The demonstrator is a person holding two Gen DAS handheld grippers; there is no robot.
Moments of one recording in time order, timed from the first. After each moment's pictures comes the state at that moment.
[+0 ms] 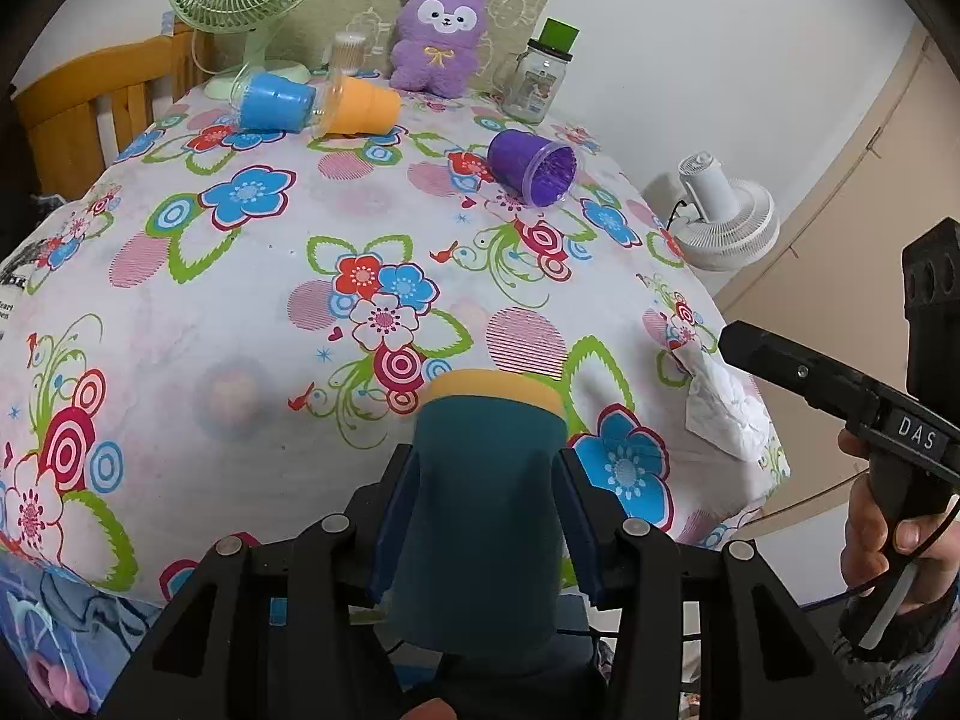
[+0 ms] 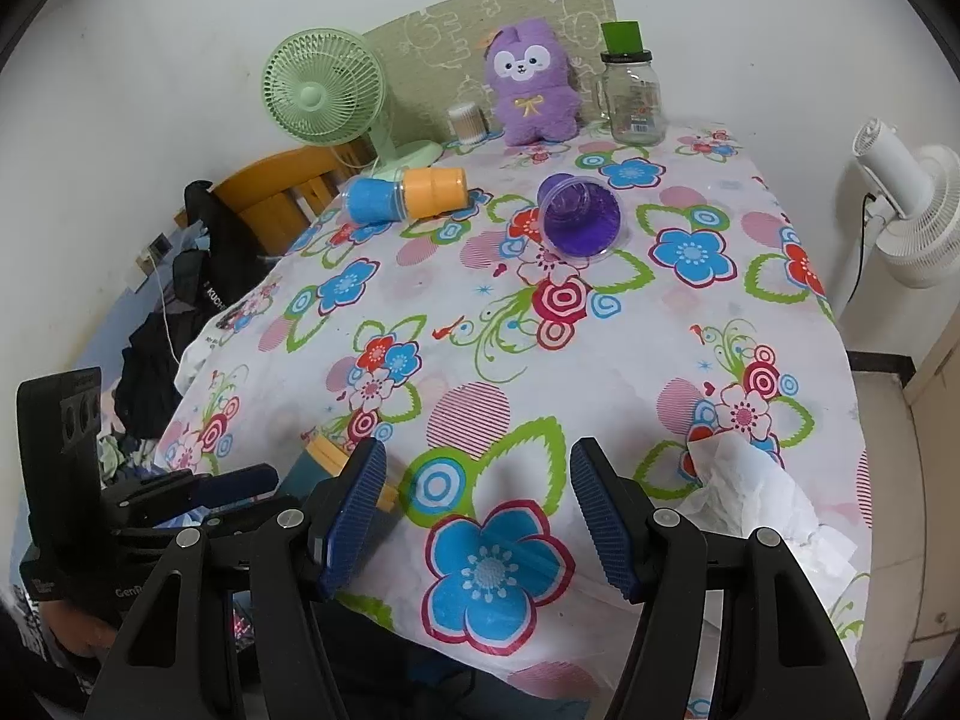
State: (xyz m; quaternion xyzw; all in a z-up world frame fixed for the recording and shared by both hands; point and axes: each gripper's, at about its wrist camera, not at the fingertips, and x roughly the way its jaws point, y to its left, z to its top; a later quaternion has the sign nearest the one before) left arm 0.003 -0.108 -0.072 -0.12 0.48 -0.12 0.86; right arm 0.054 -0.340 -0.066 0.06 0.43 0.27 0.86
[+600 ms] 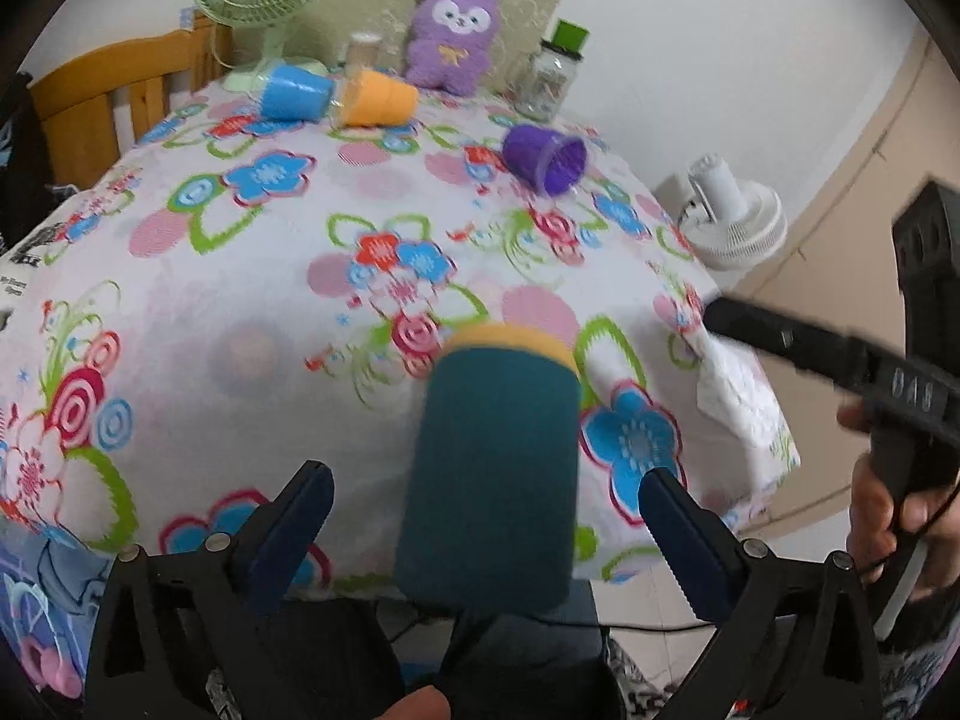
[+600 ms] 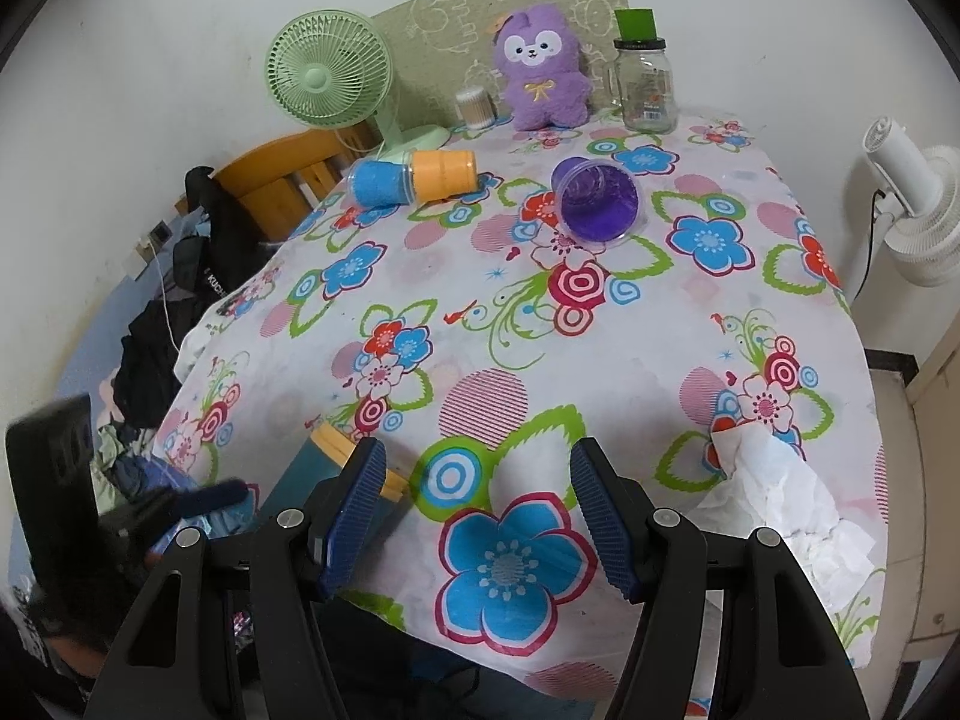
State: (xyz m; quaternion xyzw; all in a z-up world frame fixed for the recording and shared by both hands) left arm -0.019 -0.110 -0.085 -0.12 0.48 -0.11 0.86; right arm 0.053 -0.327 -0.073 0.05 0.44 0.27 0.86
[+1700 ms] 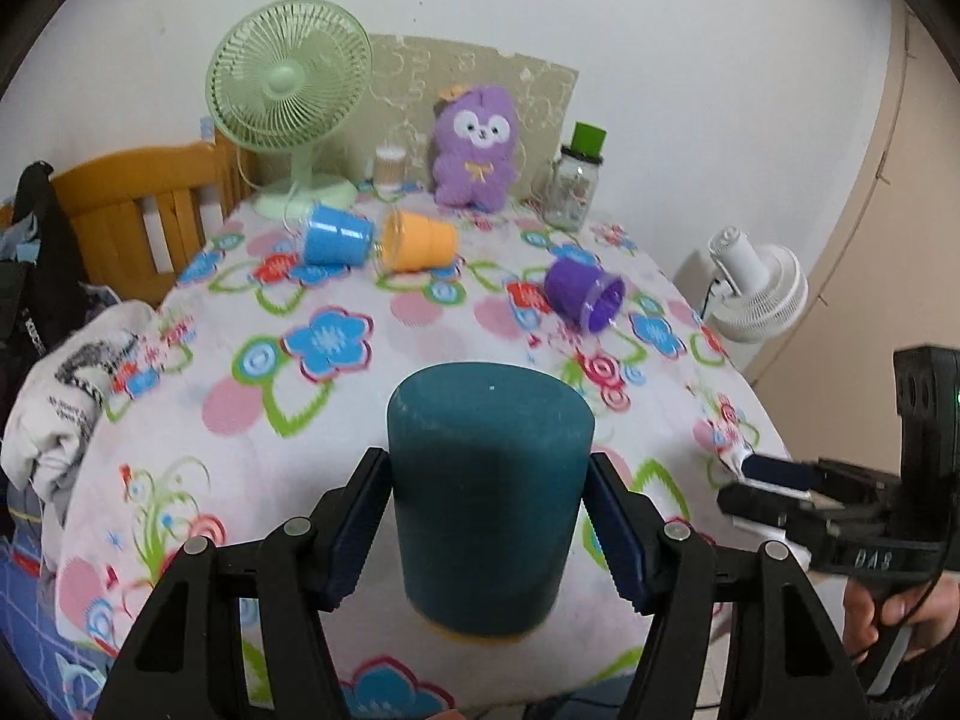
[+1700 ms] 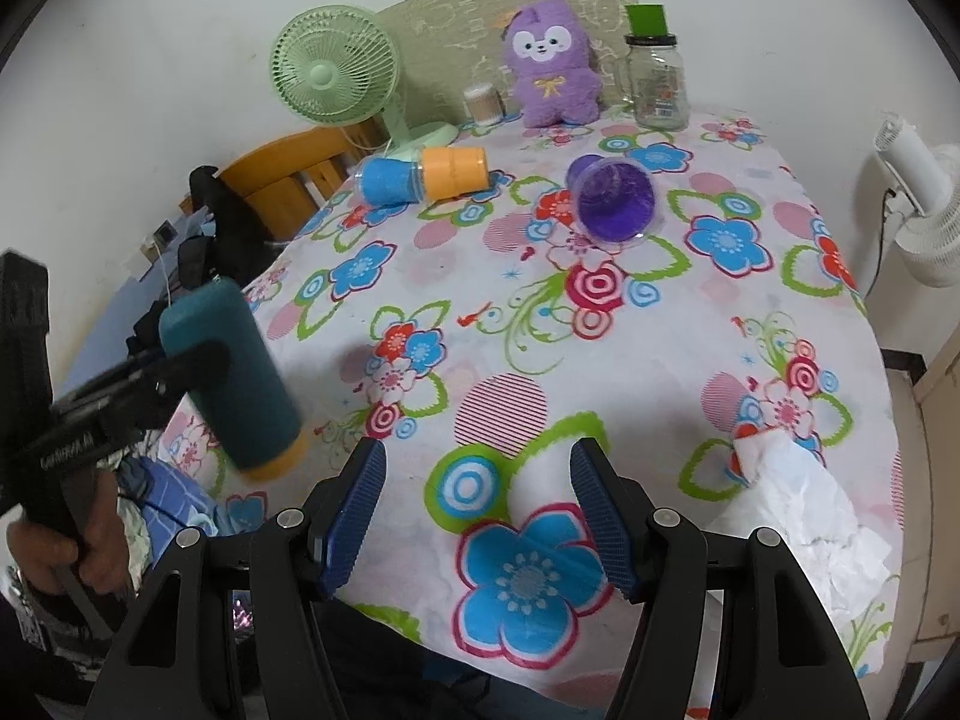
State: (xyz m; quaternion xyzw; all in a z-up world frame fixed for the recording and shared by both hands) left arm 0.026 -0.064 -0.018 -0.08 0.38 -0.07 0.92; right arm 0.060 -0.308 -0.073 0.05 0.44 0.28 0.85
